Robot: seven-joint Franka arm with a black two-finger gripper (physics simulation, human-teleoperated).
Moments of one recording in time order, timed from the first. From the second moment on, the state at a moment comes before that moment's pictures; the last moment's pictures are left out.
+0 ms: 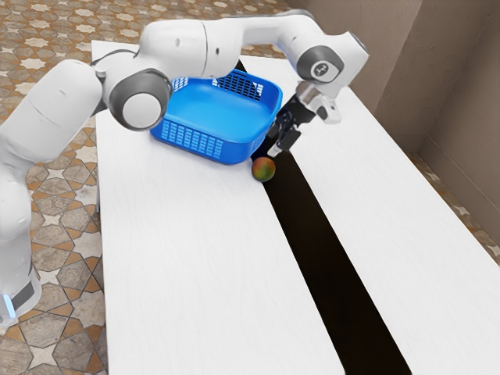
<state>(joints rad) 0.25 0.64 -0.18 -0.93 0.27 1.19 0.40</state>
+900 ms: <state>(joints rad) 0.27 0.67 -0.19 -0.91 0.31 1.30 0.50</state>
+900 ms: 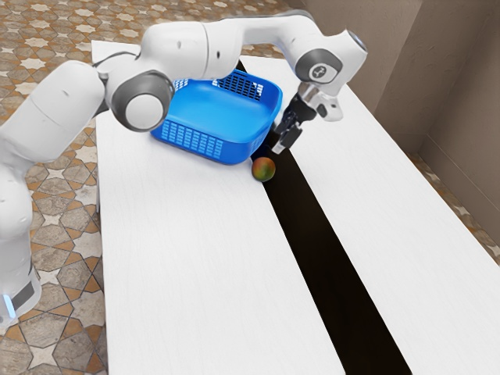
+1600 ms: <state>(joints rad) 0.27 0.74 -0.19 -0.92 0.31 1.33 0.52</state>
